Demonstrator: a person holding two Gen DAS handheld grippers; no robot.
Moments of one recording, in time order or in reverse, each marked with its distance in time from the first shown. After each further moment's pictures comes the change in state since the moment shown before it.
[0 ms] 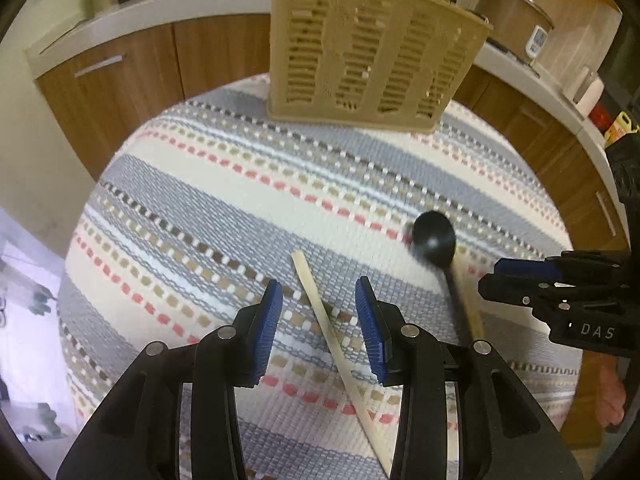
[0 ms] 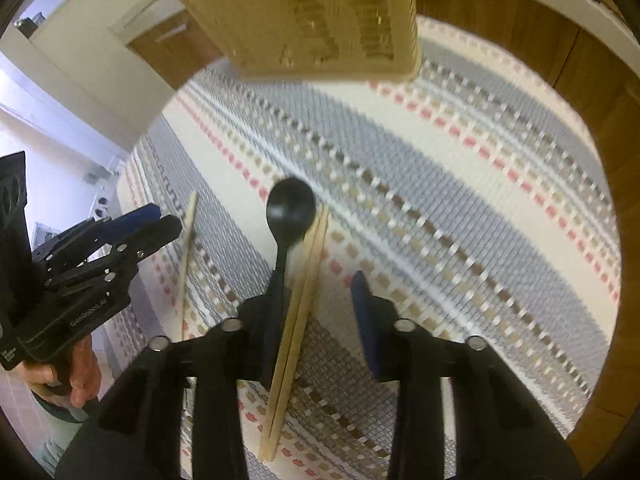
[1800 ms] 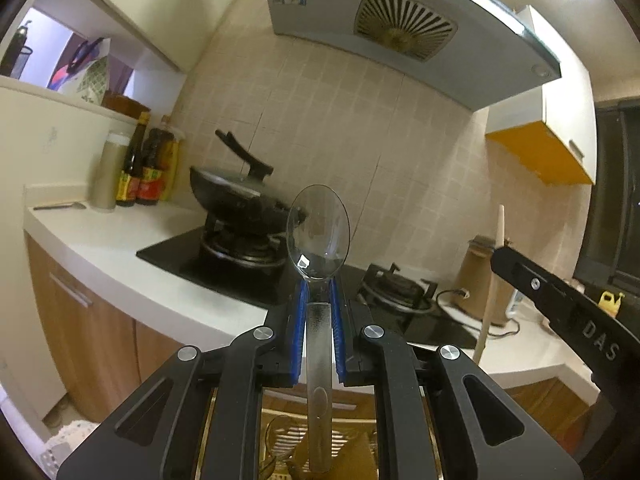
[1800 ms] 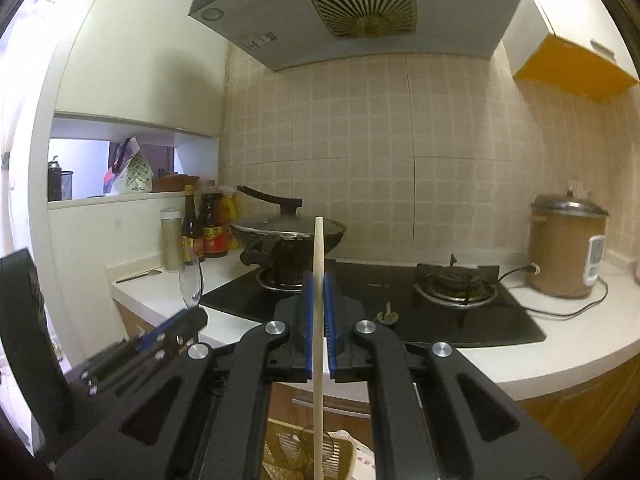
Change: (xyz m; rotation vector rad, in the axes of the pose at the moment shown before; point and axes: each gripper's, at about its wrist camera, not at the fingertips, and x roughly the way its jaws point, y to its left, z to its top) left arm -0.083 -0.053 0.190 -0.144 -0.932 -0.062; right arm -0.175 0.017 0.164 -0.161 -1.166 -0.168
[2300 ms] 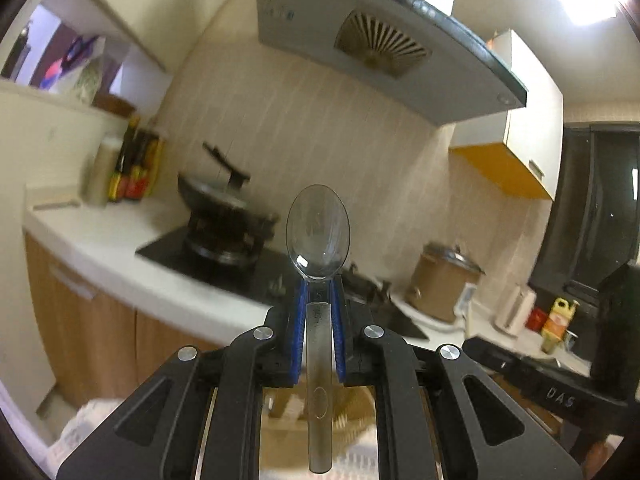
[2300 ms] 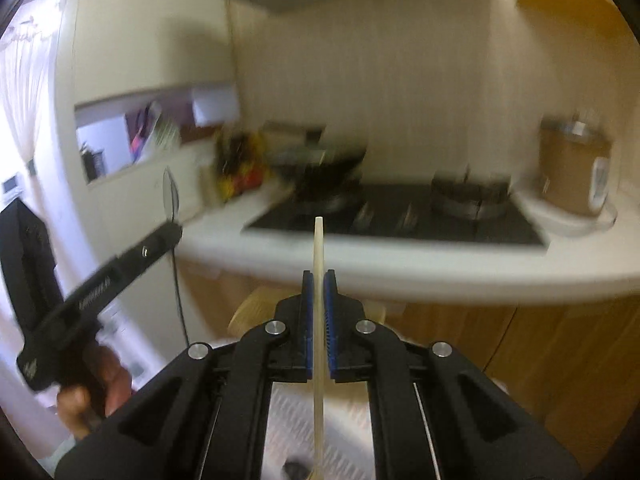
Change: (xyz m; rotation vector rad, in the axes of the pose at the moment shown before) left arm -0.088 0.002 0.036 -0.040 0.008 -0.138; right arm -0.074 0.001 0.007 0.086 0.210 0.098
